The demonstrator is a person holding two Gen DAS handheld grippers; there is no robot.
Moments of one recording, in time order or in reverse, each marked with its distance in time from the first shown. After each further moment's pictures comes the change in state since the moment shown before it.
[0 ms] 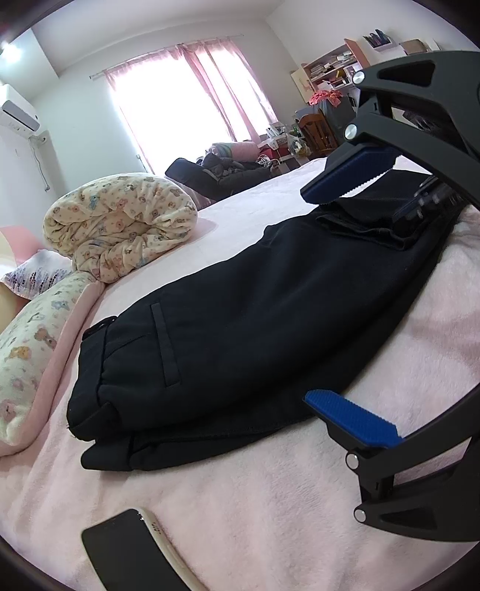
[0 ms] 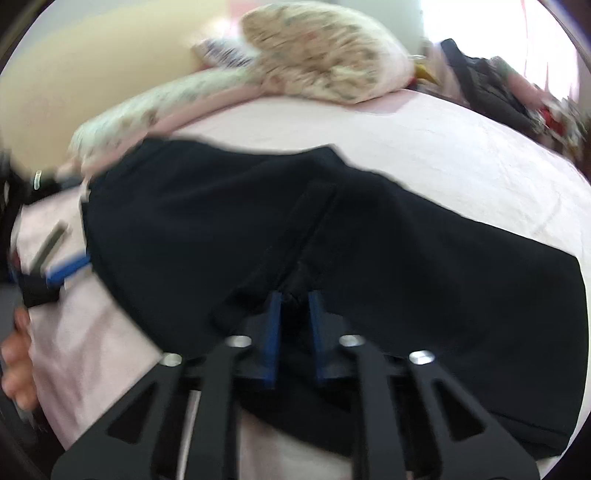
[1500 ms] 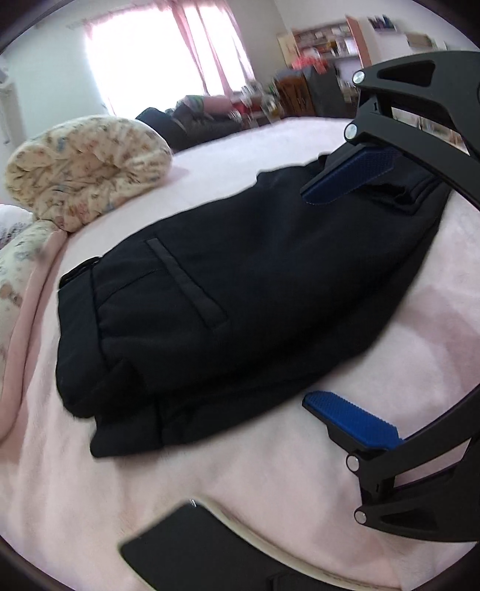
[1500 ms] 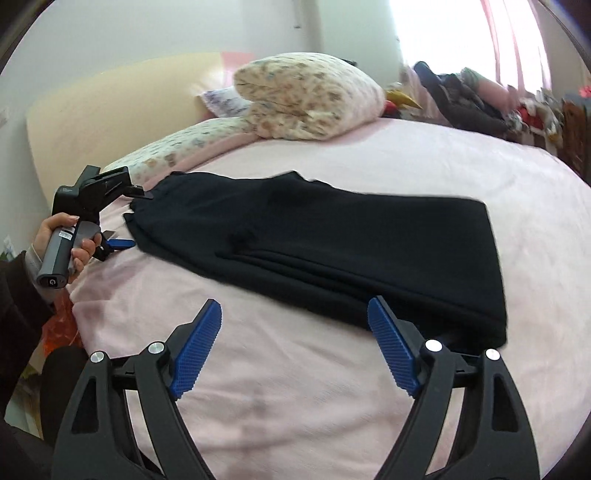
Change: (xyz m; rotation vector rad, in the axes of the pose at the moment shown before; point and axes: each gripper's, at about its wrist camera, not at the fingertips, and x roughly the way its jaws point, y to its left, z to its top) left arm 0.033 0.015 0.058 -0.015 0.227 0.218; right arm -0.128 -0.056 -0.088 0.011 -0.140 0.023
